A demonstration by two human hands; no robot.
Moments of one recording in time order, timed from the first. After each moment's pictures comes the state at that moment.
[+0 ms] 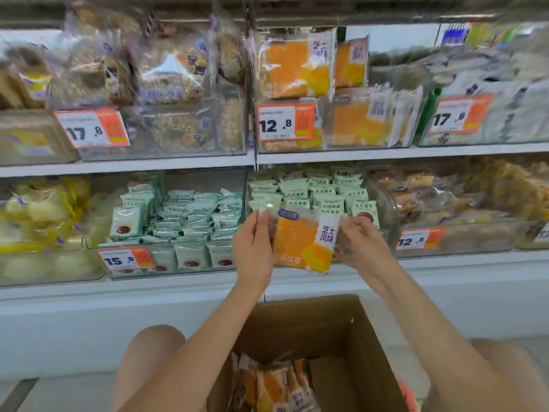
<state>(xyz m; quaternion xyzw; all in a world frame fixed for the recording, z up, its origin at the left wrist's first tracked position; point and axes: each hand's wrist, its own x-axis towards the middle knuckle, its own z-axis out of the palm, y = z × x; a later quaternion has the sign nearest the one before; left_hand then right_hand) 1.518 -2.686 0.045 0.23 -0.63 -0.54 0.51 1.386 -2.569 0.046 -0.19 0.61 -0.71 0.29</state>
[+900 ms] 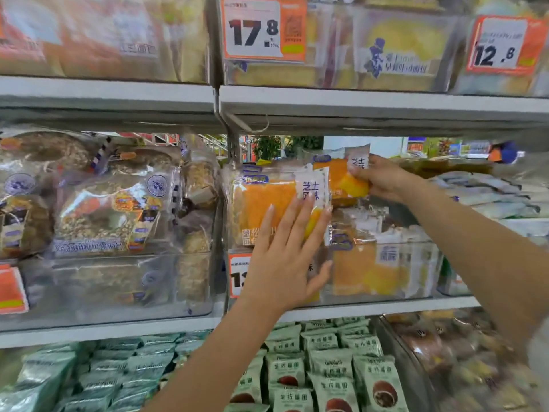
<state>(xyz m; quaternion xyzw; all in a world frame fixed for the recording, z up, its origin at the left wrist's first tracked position) 1.348 -2.804 0.189 0.09 -0.80 0.30 0.51 1.130 -2.719 0.319 -0.35 0.71 -0.60 0.13</state>
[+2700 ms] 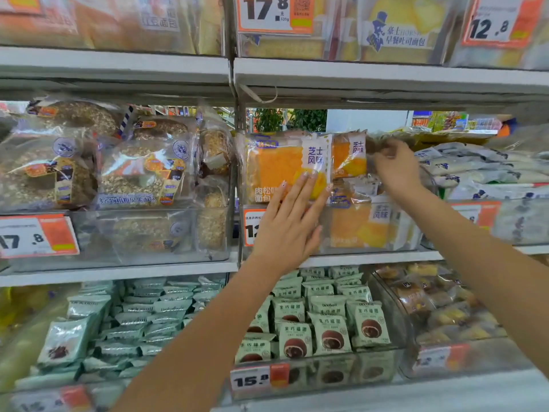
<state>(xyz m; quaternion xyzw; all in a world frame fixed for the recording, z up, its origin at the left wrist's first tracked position) 1.372 -2.792 0.183 0.11 -0.86 0.27 0.42 1.205 -2.675 0.276 -0.28 0.75 -0.57 -0.16</state>
